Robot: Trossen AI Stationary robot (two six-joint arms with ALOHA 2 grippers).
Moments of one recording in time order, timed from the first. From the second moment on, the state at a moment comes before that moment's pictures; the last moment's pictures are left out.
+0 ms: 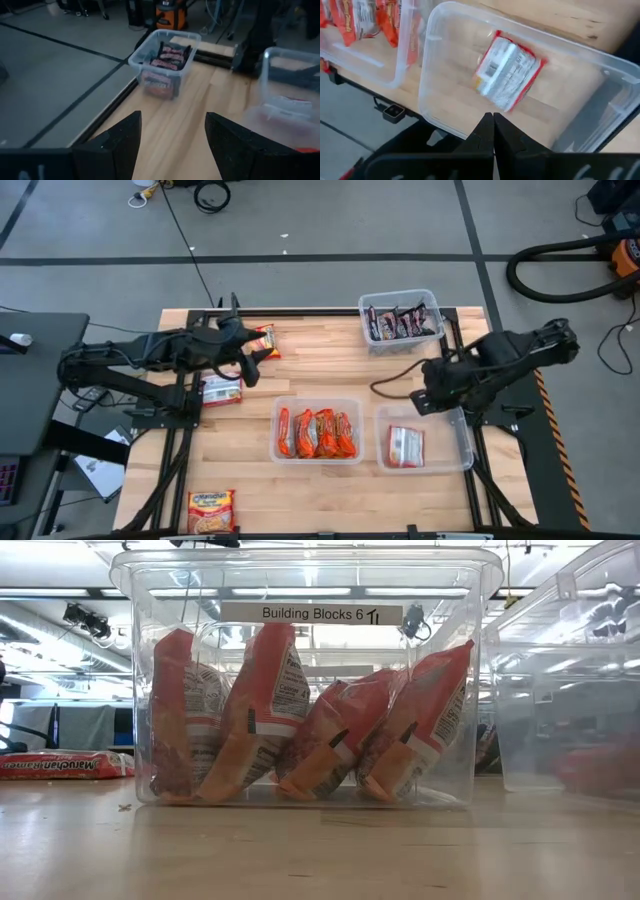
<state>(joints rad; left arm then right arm) -0.02 1.03 1.19 -0.58 -0.50 -0.19 0.36 1.18 1.44 -1.50 -0.08 1.62</state>
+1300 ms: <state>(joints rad) 0.15 0.92 1.19 -0.82 -0.34 -0.10 0.51 1.18 0.66 -0.79 -0.13 1.86</state>
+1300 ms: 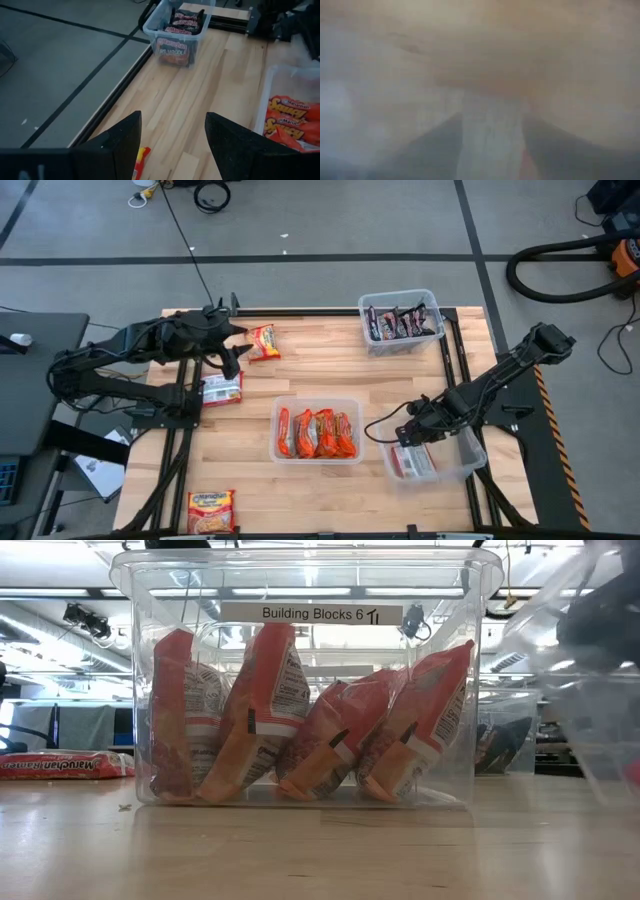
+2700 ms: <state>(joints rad) 0.15 0.92 1.19 -0.75 -0.34 -0.16 0.77 1.18 0.61 -0.75 -0.02 1.82</state>
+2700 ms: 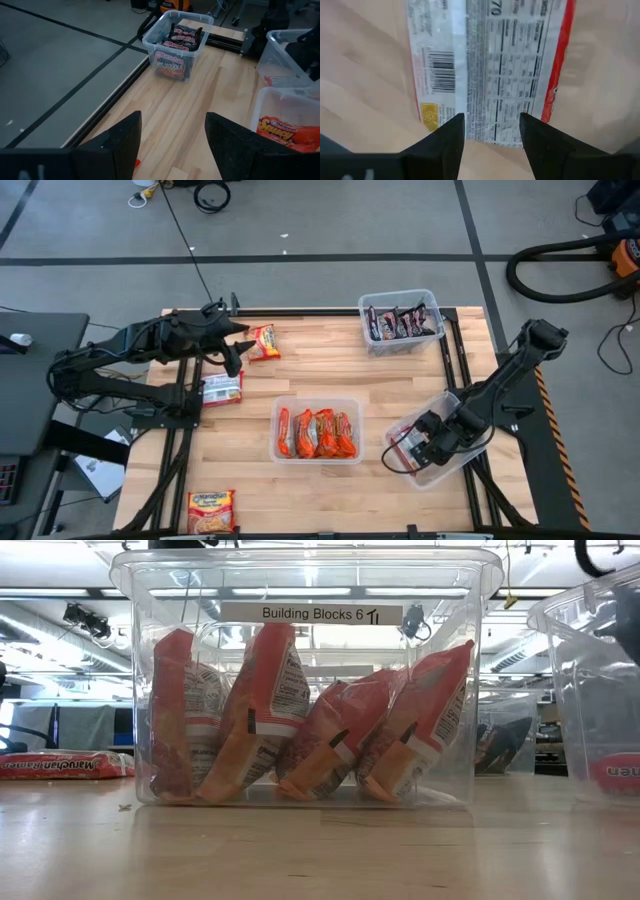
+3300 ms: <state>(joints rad) 0.15 0.92 1.19 -0.74 -0.34 -0.17 0.74 1.17 0.50 -0.78 0.13 1.89</state>
